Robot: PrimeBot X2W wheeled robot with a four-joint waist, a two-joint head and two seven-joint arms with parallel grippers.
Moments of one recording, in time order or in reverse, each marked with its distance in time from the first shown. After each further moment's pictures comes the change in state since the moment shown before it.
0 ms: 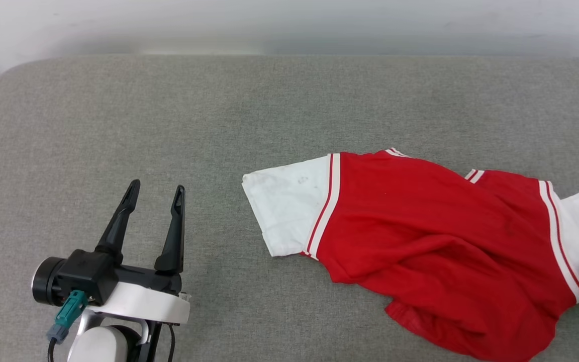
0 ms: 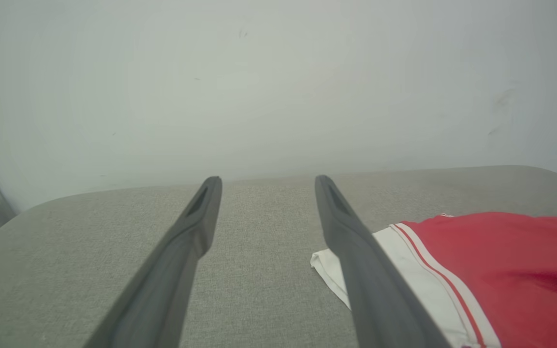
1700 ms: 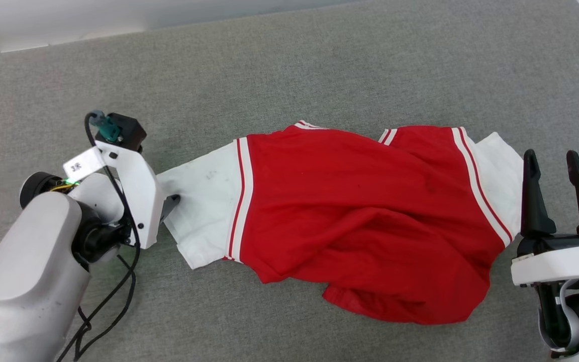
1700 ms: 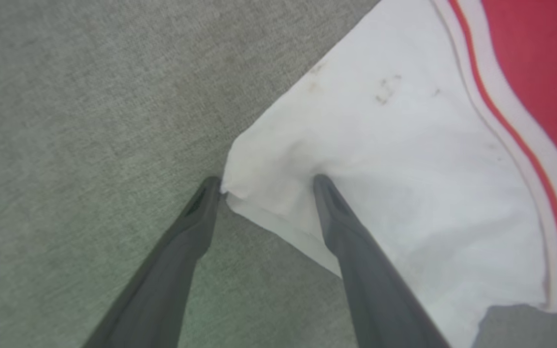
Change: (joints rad) left arm -0.553 0.372 -0.415 0.381 -0.494 0.000 1.088; right arm 0.087 0.240 0.176 -0.394 -0.010 0.000 -0.824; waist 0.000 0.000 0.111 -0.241
